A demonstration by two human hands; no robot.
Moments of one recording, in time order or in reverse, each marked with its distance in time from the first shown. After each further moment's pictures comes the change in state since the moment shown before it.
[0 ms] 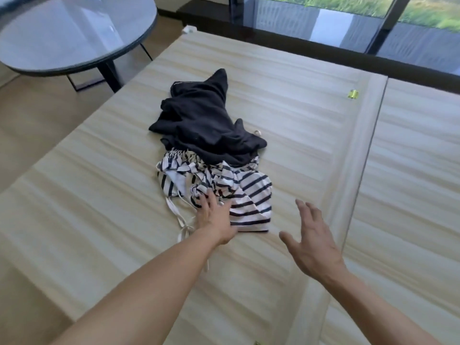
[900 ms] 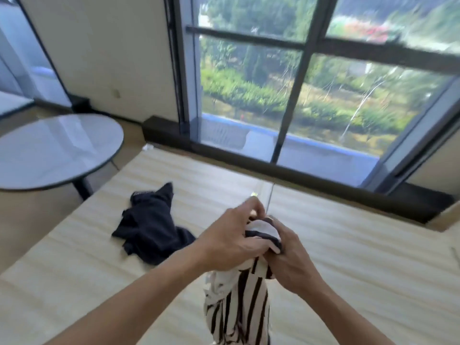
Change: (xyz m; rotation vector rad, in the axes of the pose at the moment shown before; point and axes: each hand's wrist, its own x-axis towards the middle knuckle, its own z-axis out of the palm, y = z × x) left_hand -0.348 0.219 -0.406 -0.727 0.097 0.907; right_hand -0.168 -0.128 -0.420 0.483 0.209 -0.340
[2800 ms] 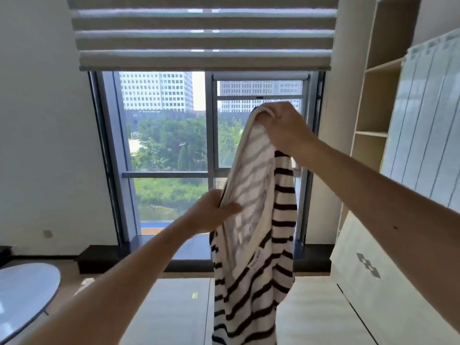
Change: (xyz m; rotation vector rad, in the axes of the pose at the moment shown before) left_hand -0.066 0.443 -0.016 0.253 0.060 0.391; right_hand -0.202 -0.482 -0.370 -0.395 0.691 -0.445
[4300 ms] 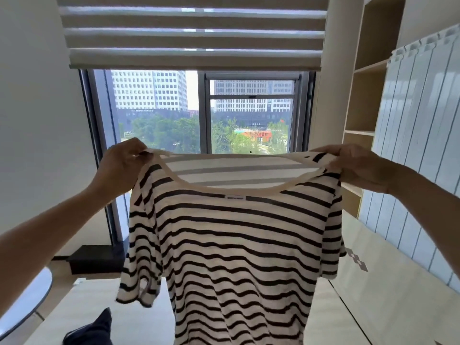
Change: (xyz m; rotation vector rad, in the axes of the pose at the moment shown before) left_hand -0.029 -0.020 -0.131 0.183 0.629 0.142; right_hand -0.070 0.128 -0.124 0.595 -0.452 0.413
